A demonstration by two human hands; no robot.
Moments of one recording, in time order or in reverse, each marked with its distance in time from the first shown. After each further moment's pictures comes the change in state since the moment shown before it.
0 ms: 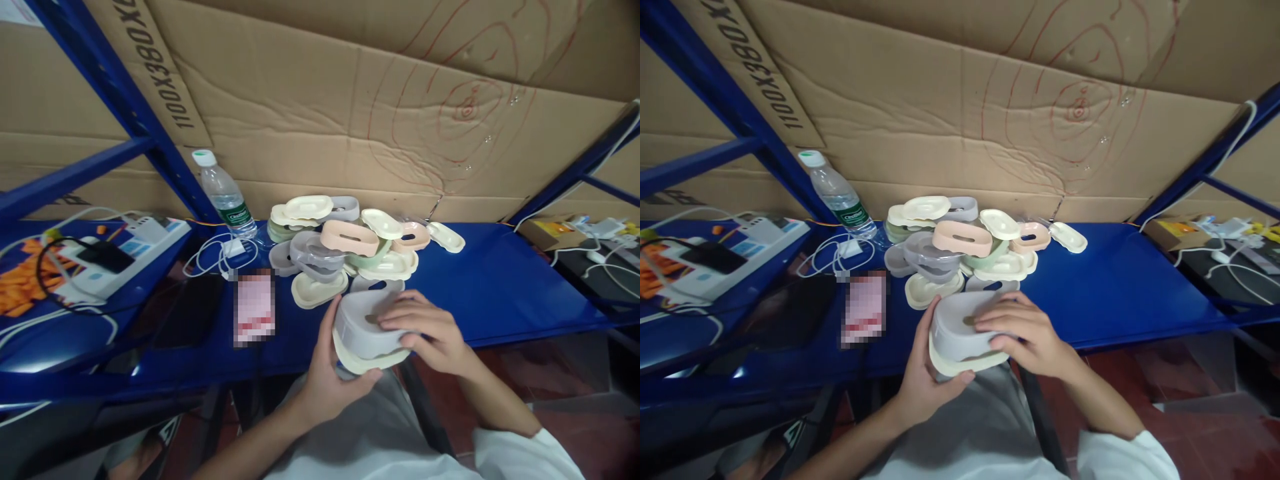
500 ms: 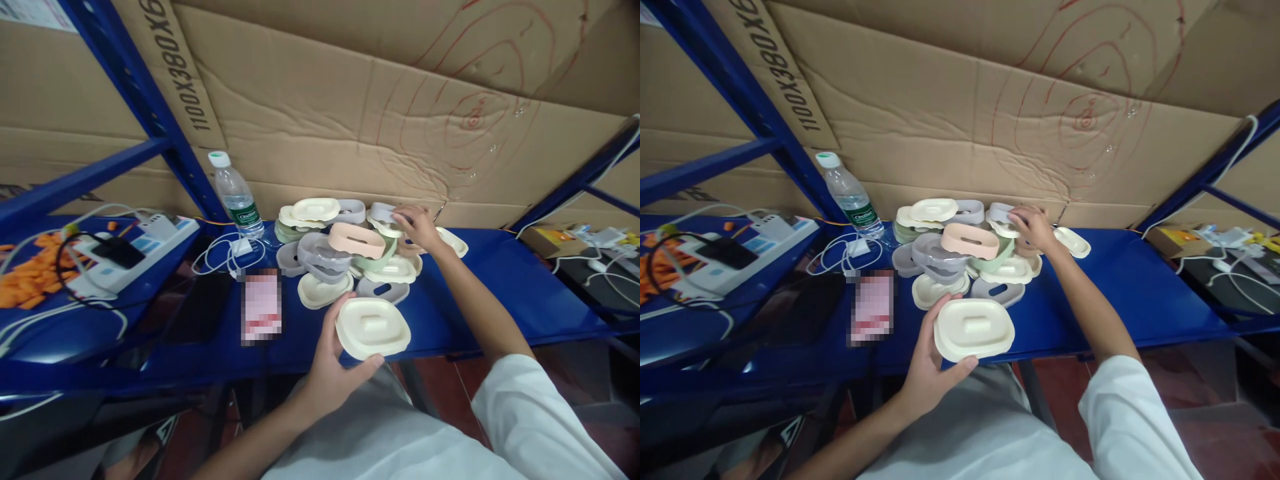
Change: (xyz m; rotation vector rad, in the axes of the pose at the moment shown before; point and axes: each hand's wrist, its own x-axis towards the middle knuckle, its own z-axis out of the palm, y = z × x) left_hand 0.011 0.009 -0.005 -0.046 0.040 -0.019; right_hand 0.111 0.190 -0.062 -0.637 -0.022 0.390
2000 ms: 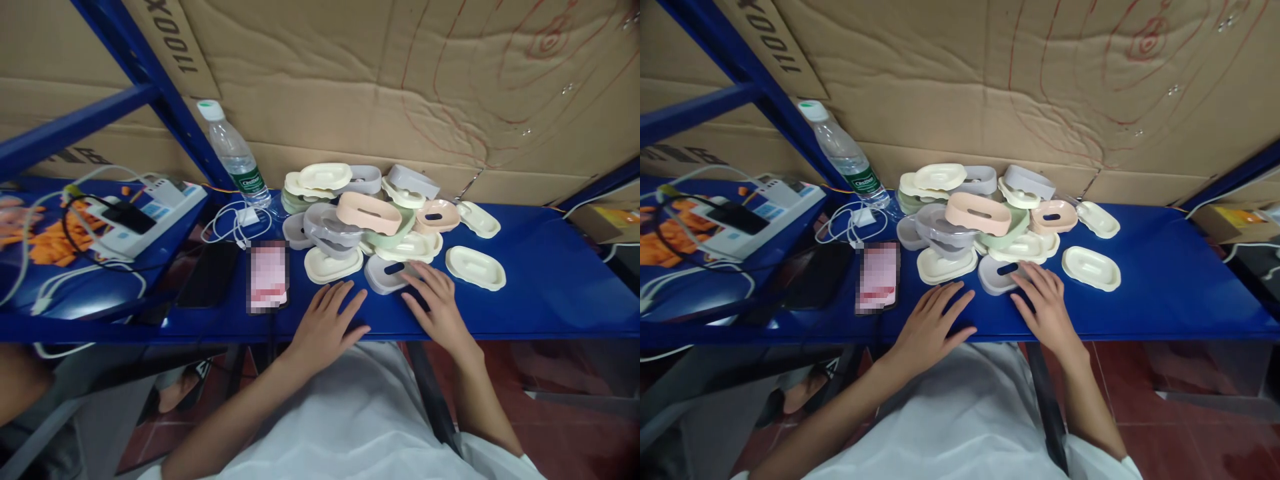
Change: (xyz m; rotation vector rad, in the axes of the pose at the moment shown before) left_hand 0.009 -0.011 -0.038 1.318 -0.308 0.370; right_hand -0.210 -0.103 0.015 0.096 -0.026 -0.050
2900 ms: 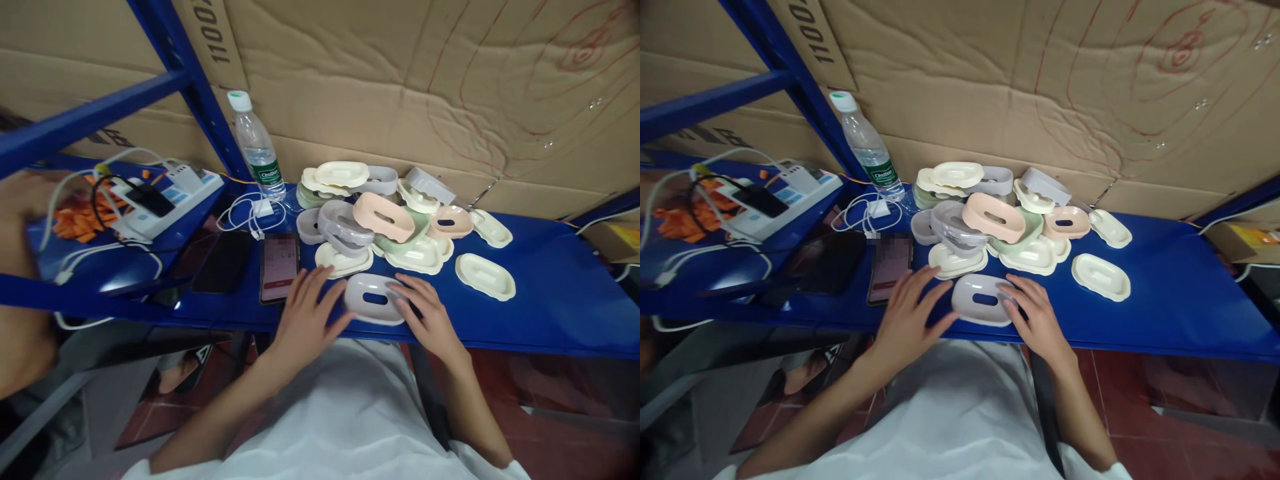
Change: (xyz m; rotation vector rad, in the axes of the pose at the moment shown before) left_hand -0.019 -0.023 -0.022 -0.011 0.186 -0.173; right_hand 0.009 -0.025 0.009 0.238 -0.066 0.021
